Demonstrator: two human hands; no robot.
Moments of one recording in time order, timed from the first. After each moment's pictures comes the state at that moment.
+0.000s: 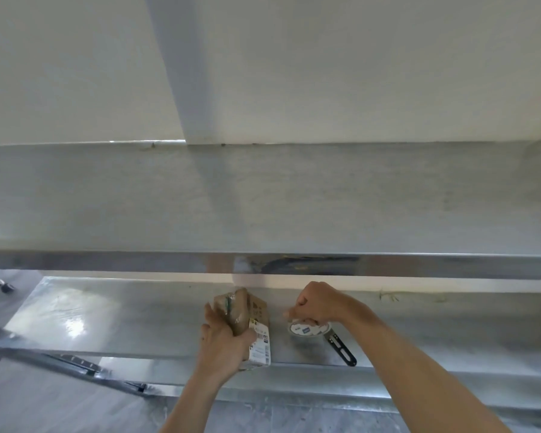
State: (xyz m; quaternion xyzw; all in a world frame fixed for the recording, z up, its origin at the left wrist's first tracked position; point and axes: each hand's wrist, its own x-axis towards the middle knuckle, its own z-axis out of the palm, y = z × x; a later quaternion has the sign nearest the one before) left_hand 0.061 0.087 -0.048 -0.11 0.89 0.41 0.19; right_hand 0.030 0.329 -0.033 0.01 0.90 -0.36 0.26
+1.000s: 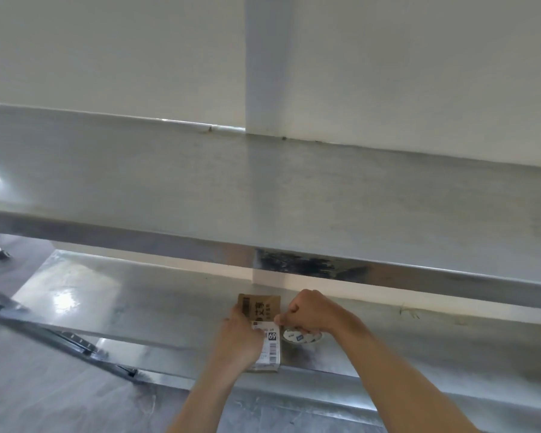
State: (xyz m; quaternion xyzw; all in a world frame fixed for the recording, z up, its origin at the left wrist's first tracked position) left_hand 0.045 0.072 -0.046 -0.11 0.89 0.37 0.23; right_hand 0.009 0.263 -0.049 0.02 0.90 -0.33 0.28
